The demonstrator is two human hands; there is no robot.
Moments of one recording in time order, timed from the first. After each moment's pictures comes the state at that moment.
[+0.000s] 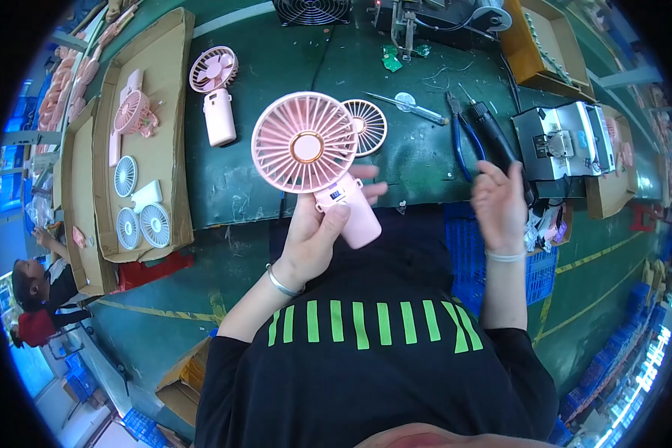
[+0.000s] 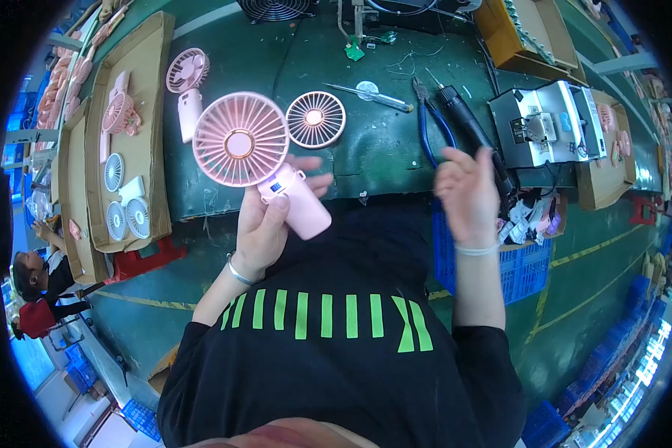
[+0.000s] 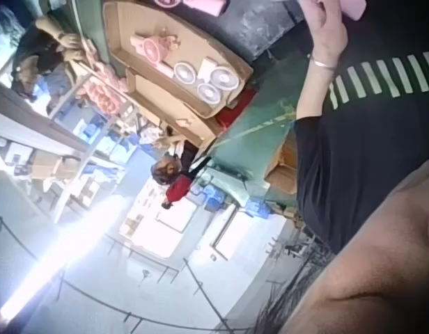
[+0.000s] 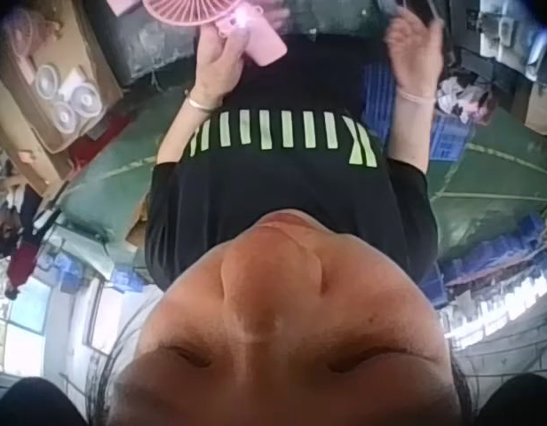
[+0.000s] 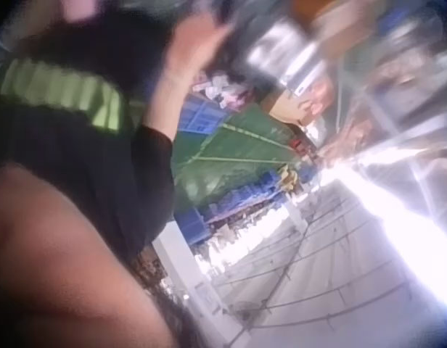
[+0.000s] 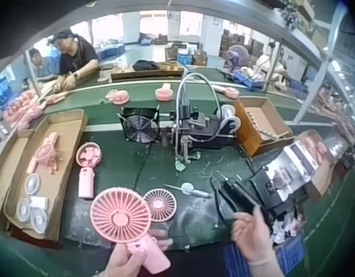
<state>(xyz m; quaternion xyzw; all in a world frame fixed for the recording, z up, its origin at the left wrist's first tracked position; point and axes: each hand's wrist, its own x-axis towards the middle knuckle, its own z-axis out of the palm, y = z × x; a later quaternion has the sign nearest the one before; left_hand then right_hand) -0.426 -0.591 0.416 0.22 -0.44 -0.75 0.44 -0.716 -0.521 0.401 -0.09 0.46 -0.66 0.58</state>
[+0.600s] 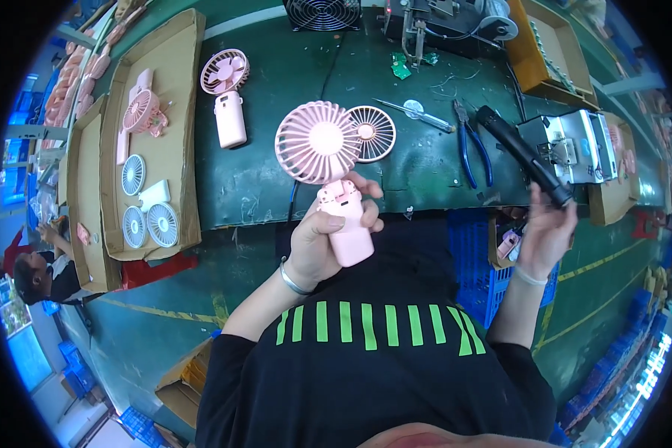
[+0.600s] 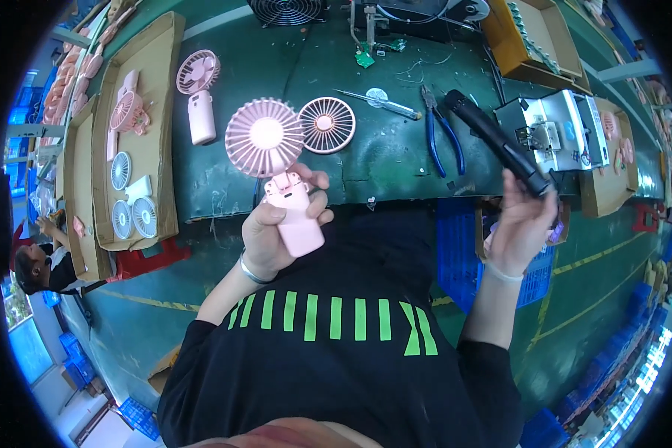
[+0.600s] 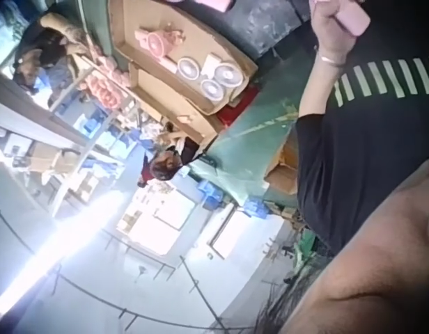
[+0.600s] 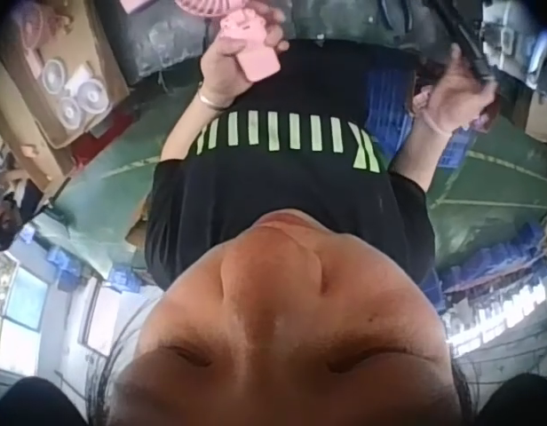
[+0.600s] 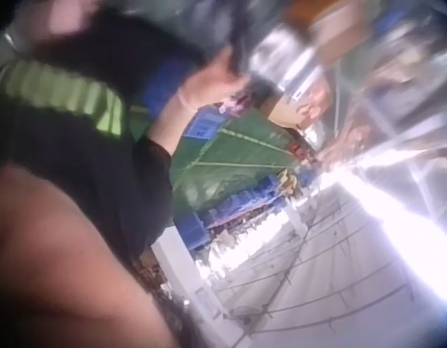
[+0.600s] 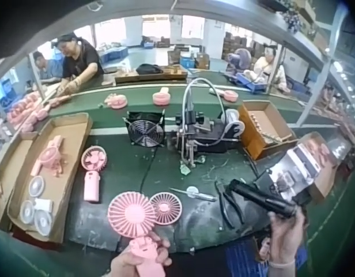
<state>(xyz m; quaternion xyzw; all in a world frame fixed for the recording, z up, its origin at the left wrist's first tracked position) -0.424 -0.592 0.403 0.14 -0.13 -0.89 0.41 -0.742 -0.498 0.429 -0.14 0.49 -0.82 0.26</state>
